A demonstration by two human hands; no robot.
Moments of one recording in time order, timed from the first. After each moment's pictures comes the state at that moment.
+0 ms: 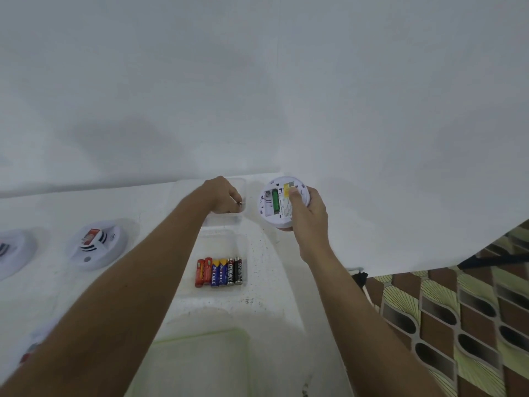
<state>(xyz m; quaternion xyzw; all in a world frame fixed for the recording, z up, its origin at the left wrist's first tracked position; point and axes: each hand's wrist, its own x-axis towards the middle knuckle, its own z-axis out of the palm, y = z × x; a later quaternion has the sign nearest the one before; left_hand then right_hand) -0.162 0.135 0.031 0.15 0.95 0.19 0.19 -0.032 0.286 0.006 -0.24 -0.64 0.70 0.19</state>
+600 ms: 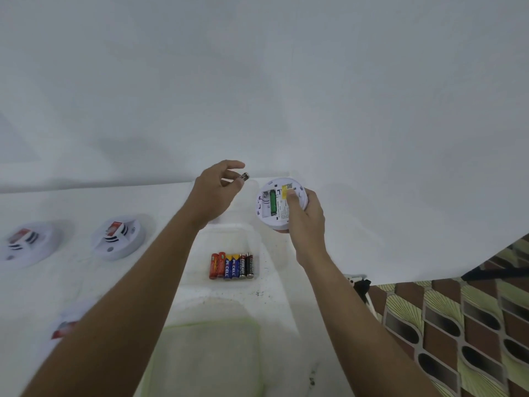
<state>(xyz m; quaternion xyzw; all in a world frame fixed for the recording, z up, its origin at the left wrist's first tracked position) -0.115 0.094 0.050 0.18 0.83 0.53 0.02 -0.015 0.252 0.024 -0.21 -0.63 0.72 0.20</state>
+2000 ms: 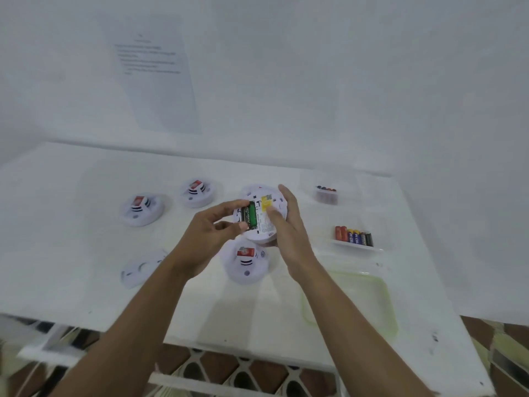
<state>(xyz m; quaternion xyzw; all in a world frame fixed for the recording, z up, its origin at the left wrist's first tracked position) 0.038 -0.195 0.046 0.11 0.73 0.67 0.05 0.046 -0.024 0.041 -0.01 -0.66 0.75 0.00</state>
